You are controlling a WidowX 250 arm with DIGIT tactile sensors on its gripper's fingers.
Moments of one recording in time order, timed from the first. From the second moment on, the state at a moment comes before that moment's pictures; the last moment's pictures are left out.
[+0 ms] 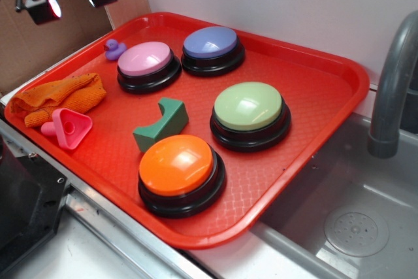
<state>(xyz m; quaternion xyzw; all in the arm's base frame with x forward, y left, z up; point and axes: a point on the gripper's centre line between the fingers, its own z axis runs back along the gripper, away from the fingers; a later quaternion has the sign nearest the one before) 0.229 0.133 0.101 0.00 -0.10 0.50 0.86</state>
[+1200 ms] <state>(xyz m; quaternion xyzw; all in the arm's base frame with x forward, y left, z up) 0.278 0.161 0.013 -0.01 -0.11 0.57 0.81</state>
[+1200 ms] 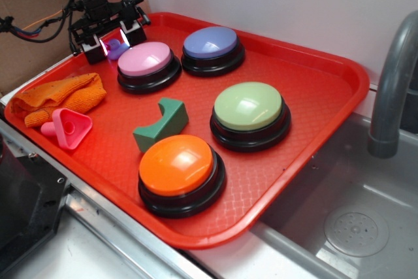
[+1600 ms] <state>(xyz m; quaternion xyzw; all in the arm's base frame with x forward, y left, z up) 0.265 0.149 0.028 -0.01 -0.07 0.52 0.85</state>
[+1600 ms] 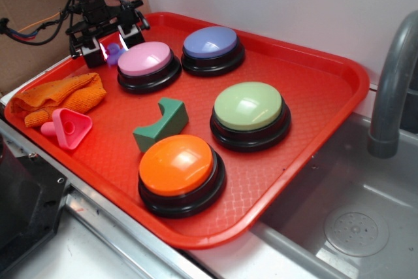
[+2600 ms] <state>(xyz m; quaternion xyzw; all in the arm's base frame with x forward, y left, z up) 0.211 0.003 0.132 -0.09 -0.05 0.08 0.99</state>
